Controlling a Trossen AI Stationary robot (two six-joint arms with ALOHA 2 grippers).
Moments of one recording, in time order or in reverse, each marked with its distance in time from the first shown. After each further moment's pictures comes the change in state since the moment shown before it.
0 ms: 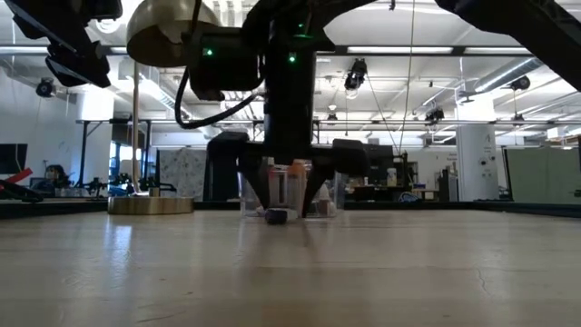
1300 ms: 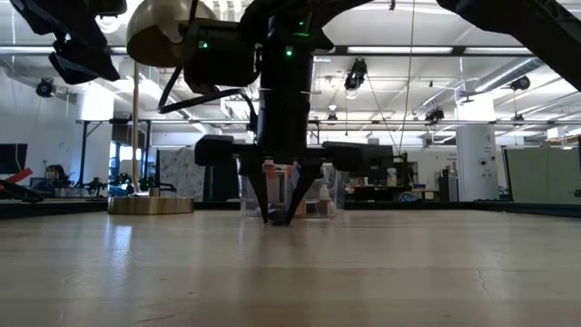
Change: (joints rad) left arm 0.001 0.000 0.000 0.051 -0.028 -0.037; right arm 0.004 -0.001 0.000 0.056 -0.143 -0.286
